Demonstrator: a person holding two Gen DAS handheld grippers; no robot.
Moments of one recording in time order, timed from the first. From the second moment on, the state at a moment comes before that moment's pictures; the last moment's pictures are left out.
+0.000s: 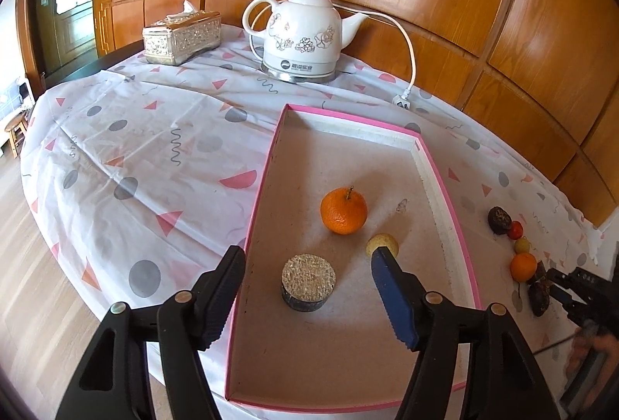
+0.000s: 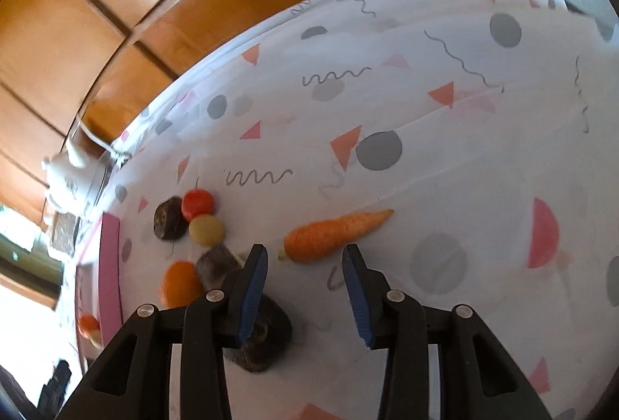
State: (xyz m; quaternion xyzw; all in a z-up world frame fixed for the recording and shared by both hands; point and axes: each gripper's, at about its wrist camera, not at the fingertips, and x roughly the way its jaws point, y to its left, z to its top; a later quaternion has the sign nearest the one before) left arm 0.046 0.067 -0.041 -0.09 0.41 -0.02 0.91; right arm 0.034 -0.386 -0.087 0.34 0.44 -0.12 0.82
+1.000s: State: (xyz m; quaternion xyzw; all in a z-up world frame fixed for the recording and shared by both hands) left arm 0.042 0.080 -0.040 -0.12 0.41 -0.01 0.90; right arm 0.057 -0.377 -0.070 0.11 0.49 -0.09 0.86
